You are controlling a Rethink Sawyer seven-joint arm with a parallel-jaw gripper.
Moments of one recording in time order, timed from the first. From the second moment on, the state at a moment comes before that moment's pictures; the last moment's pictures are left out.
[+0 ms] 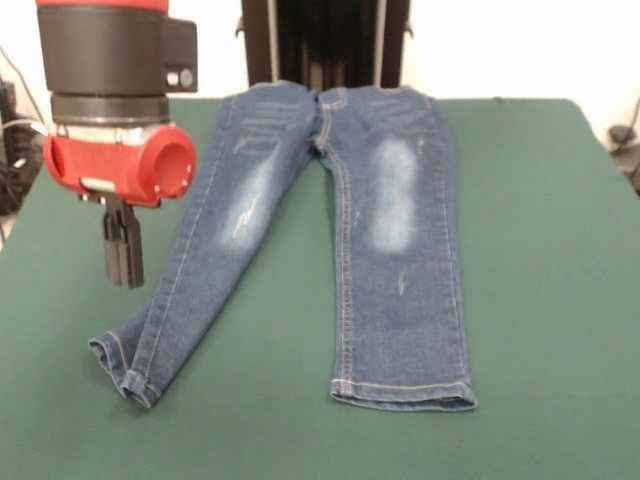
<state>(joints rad) -0.66 -0.54 0.40 1.40 -0.41 0.37 2.15</state>
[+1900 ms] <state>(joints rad) -0.64 -0.35 0.38 1.35 -0.45 0.33 2.15</state>
